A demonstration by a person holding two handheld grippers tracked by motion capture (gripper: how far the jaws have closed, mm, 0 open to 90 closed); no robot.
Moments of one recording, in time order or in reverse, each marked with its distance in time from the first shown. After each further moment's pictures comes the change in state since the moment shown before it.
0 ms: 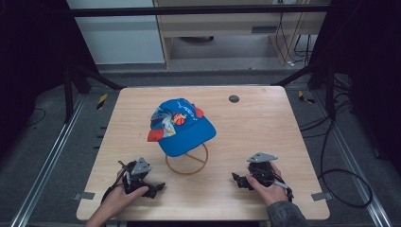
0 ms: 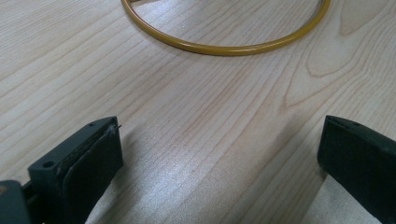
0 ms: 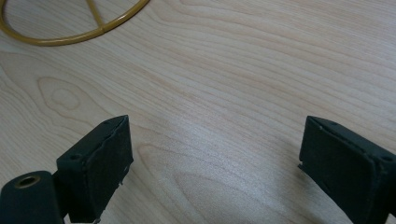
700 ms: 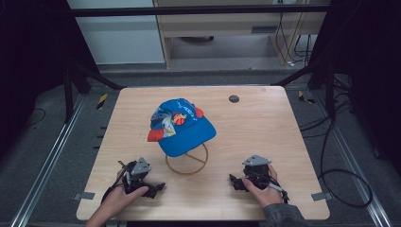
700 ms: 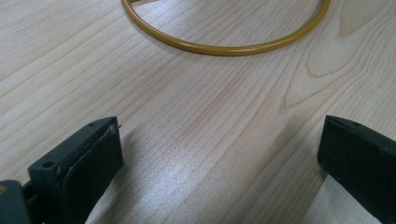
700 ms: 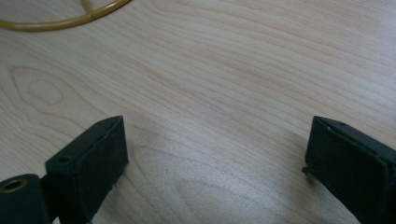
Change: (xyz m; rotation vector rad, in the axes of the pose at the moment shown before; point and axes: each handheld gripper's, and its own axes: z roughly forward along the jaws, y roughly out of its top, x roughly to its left) left arm 0.000 0.000 0.000 0.000 0.000 0.000; right arm 0.011 -0.005 0.011 -0.004 -0.064 -0.041
